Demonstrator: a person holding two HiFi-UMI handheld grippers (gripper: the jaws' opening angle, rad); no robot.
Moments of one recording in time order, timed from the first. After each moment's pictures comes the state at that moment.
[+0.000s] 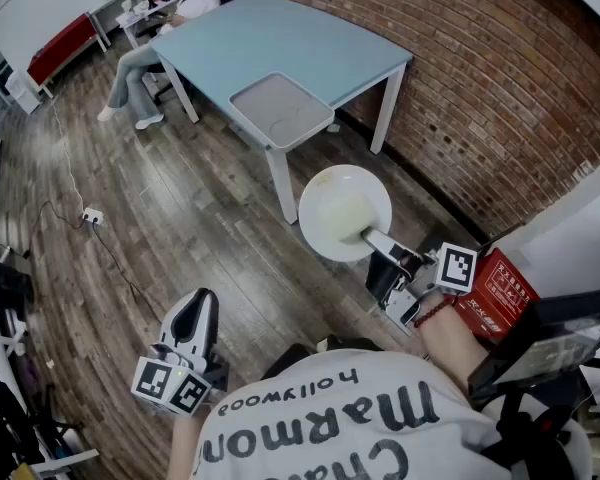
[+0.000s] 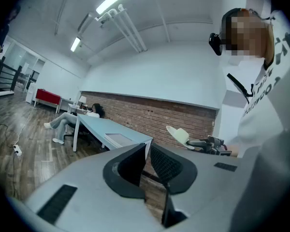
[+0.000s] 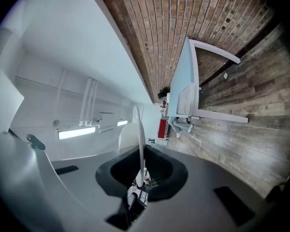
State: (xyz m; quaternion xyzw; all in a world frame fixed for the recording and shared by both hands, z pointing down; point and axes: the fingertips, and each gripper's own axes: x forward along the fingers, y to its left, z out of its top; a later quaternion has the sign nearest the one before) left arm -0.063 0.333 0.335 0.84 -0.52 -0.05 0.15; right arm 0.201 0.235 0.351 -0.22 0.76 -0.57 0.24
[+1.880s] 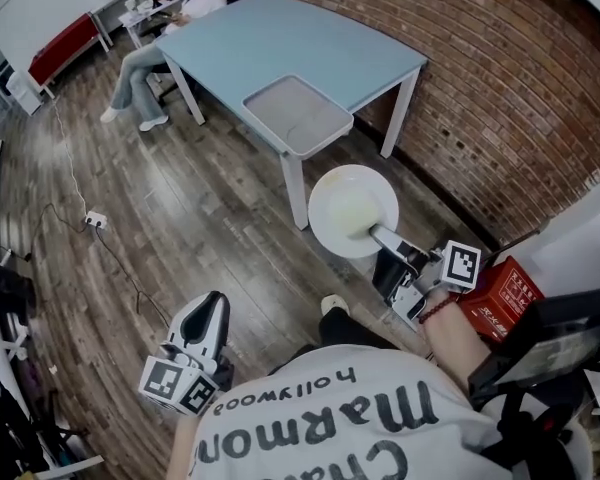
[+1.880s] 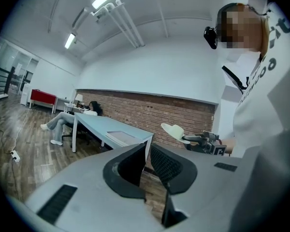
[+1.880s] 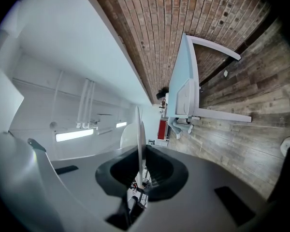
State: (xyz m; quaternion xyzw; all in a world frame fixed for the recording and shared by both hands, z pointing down) left arm -0.093 0.296 0.359 0.85 -0.50 -0.02 0.15; right arm 0.169 0.187 0.375 -0.22 0.75 -0.57 0.25
